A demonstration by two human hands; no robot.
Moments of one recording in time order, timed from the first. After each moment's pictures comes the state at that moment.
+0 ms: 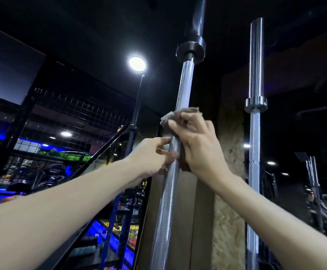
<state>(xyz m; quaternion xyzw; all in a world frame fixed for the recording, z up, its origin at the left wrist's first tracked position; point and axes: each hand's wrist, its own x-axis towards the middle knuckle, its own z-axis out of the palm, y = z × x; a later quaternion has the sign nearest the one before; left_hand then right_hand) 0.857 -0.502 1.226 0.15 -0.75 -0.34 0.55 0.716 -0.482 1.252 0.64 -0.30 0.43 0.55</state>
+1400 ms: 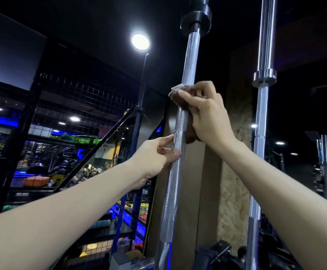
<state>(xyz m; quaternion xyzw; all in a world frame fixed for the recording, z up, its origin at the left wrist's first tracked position) 0.852 -0.513 1.173 0.18 -0.72 -0.40 0.54 0.716 -0.475 1.252 0.66 -0.32 0.49 0.48</state>
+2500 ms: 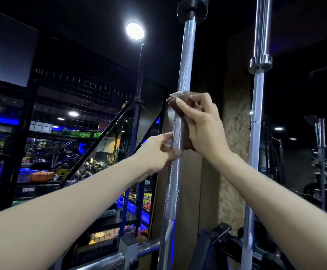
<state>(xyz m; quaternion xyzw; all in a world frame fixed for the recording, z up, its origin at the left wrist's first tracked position) 0.855 -0.500 1.159 0.21 -0.76 -0.34 0.51 0.720 -0.472 1.207 0.64 -0.34 0.51 0.47</state>
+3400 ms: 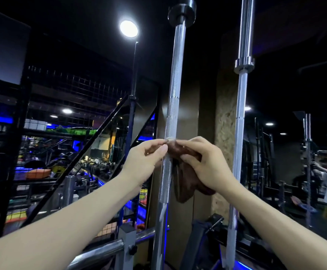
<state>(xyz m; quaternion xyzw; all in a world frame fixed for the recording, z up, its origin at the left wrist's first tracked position) 0.867 -0.456 1.119 0.16 -0.66 -0.40 0.62 0.705 -0.414 1.132 0.72 -0.40 0.52 0.21</state>
